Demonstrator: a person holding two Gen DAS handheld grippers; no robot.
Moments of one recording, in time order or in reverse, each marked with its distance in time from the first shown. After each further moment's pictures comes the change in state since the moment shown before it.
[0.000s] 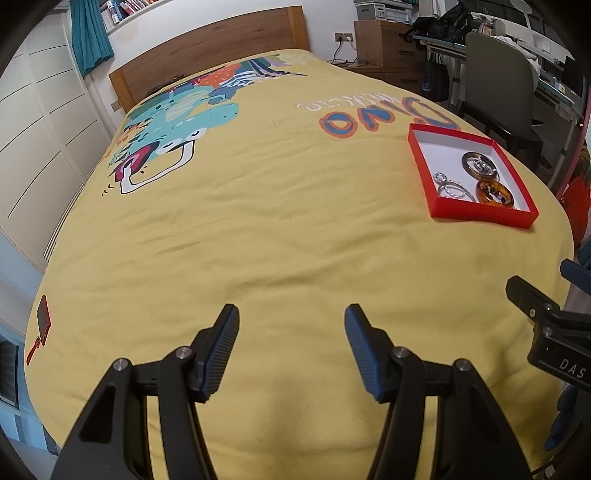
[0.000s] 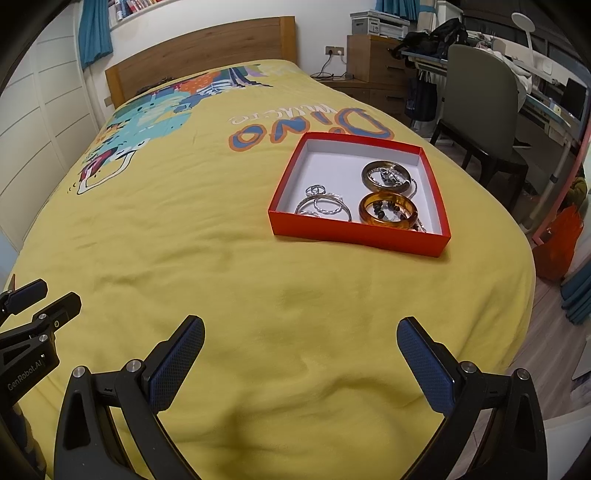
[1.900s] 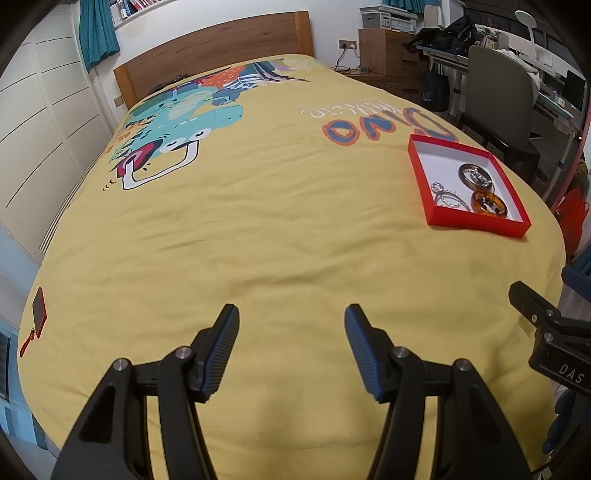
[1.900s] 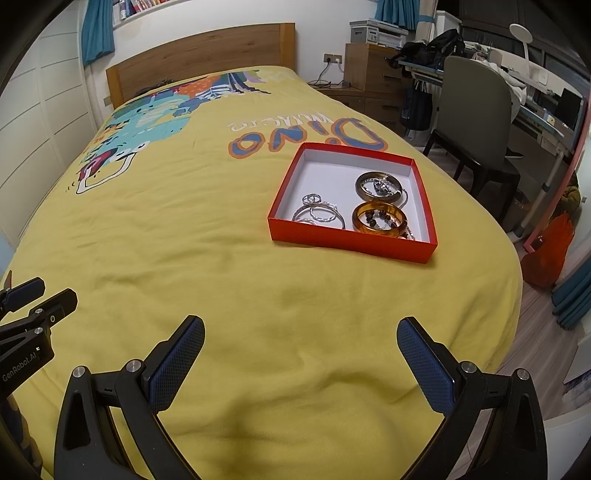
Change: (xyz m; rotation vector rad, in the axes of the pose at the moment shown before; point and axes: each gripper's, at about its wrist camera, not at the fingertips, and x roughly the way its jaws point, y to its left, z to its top) left arm -0.012 0.004 -0.002 -0.041 -0.016 -0.020; right arm -0.018 0.002 0.000 -0.019 -0.025 -0.030
